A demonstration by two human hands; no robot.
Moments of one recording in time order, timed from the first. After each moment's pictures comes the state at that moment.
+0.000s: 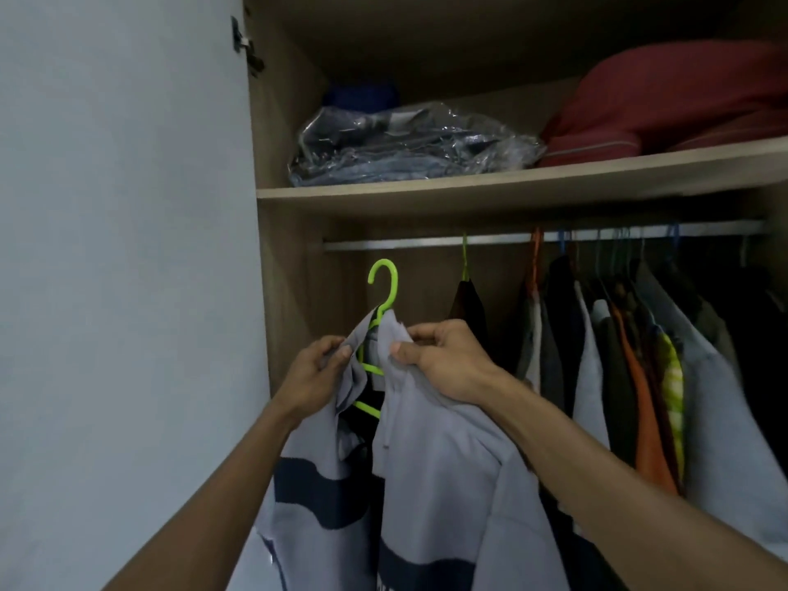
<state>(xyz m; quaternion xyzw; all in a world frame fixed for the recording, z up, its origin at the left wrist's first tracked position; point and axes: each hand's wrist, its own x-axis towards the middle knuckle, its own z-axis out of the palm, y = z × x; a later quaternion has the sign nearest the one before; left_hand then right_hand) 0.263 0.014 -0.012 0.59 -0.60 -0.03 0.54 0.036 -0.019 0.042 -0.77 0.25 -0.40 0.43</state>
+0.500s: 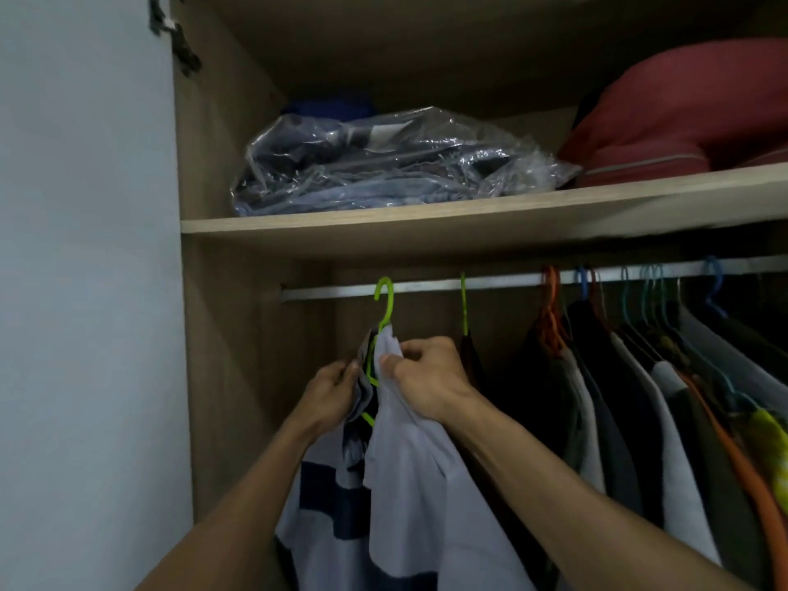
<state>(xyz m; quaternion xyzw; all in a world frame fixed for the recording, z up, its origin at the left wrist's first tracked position) 0.333 -0.182 0.041 0.59 -0.62 -0.05 0.52 0.138 -0.162 0.084 -0.72 0.35 -0.49 0.35</state>
